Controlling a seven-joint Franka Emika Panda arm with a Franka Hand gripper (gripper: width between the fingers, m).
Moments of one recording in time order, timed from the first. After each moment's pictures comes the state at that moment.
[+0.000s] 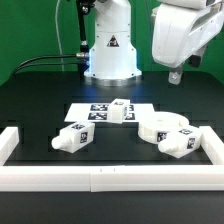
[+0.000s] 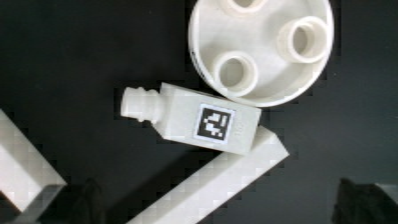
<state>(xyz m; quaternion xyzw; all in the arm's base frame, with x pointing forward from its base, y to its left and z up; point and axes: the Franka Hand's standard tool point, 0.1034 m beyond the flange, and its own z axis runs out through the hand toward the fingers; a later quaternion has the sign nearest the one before) 0.529 0.095 0.142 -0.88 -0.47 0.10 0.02</state>
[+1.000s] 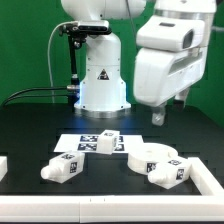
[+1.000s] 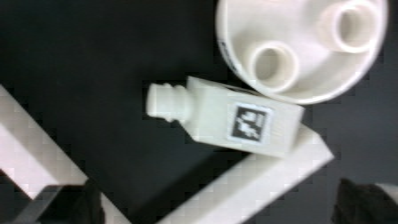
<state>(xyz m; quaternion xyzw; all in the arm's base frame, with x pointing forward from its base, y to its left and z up) 0.533 0.077 0.119 -0.88 -0.48 0.05 0.00</state>
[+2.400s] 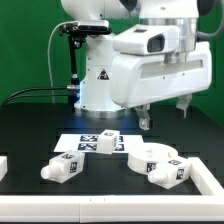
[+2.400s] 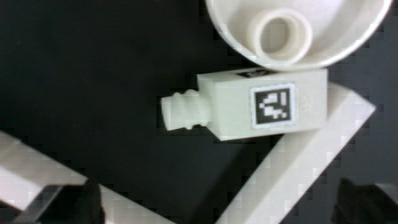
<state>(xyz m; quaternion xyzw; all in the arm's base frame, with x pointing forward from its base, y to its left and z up) 0.541 0.084 0.106 -0.97 -0.26 0.01 0.01</state>
